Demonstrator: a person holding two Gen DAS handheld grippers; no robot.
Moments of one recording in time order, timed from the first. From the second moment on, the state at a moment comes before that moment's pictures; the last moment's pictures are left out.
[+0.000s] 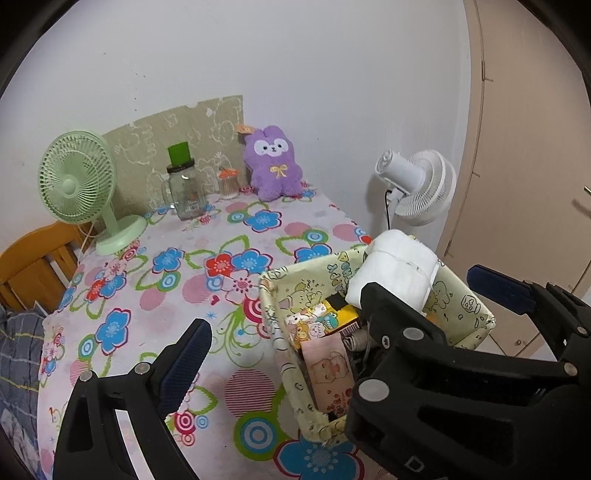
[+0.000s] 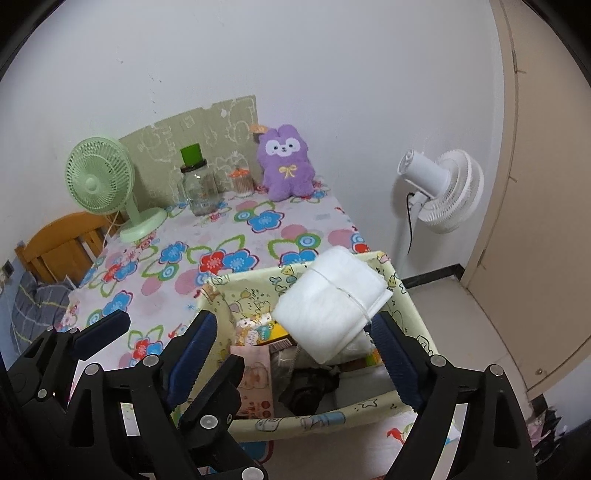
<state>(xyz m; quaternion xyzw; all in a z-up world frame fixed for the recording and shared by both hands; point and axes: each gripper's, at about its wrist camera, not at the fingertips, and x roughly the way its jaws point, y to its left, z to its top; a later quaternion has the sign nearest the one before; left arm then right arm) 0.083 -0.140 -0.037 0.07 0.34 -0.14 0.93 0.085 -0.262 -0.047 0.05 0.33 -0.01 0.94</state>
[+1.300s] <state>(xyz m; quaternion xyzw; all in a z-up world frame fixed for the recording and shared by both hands) 0.023 0.002 0.012 0.02 0.27 -0.02 0.96 0.034 -0.155 0.015 0.01 0.24 0.03 0.97</state>
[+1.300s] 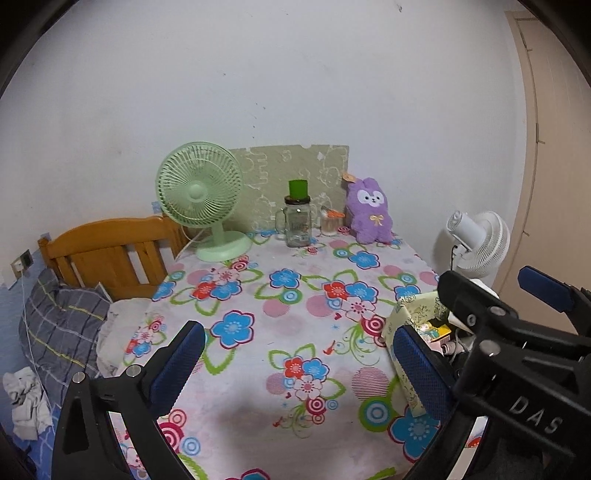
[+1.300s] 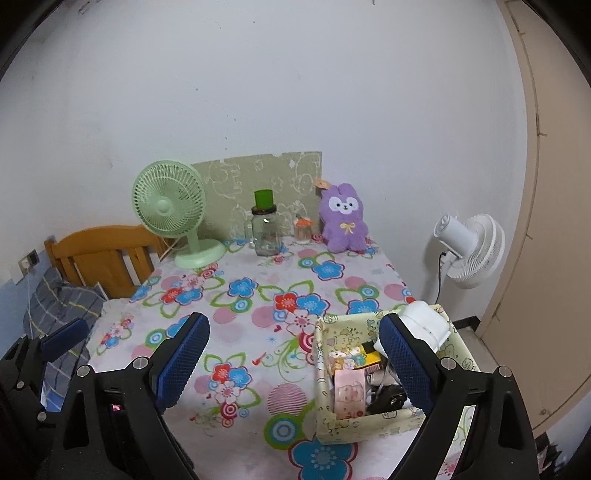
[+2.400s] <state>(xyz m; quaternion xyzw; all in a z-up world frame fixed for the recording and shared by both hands) -0.009 0.022 0.030 0.01 0.23 -0.02 0.97 -0.012 -0.175 0.028 0.02 0.19 0.00 0.98</state>
